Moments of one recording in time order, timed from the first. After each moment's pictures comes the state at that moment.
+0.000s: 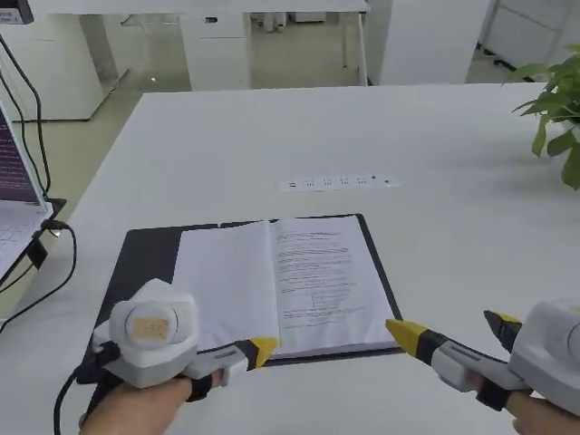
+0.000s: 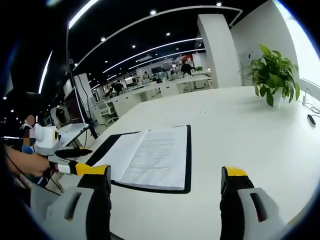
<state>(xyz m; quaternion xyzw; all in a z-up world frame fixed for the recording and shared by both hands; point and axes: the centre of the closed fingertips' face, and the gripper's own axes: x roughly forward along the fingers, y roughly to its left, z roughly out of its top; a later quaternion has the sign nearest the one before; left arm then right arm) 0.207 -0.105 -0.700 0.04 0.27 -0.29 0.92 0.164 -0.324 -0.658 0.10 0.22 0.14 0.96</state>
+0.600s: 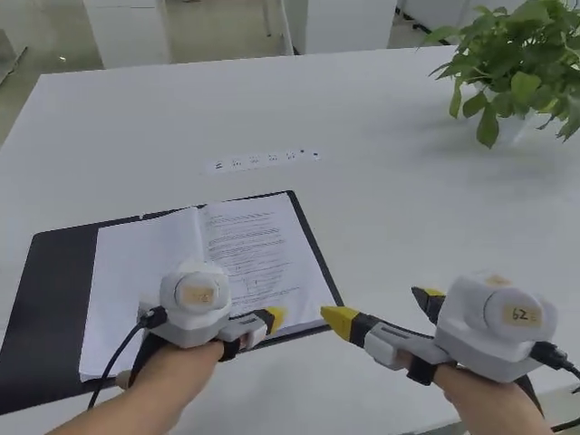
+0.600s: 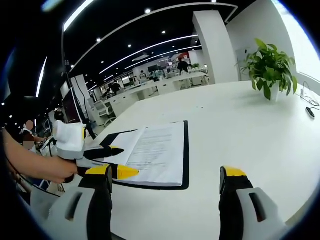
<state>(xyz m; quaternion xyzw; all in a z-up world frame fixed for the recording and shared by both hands) 0.244 -0.206 -0.735 0.07 0.27 -0.34 0.90 0.162 -0.330 -0.669 0.11 0.23 0.13 0.96</state>
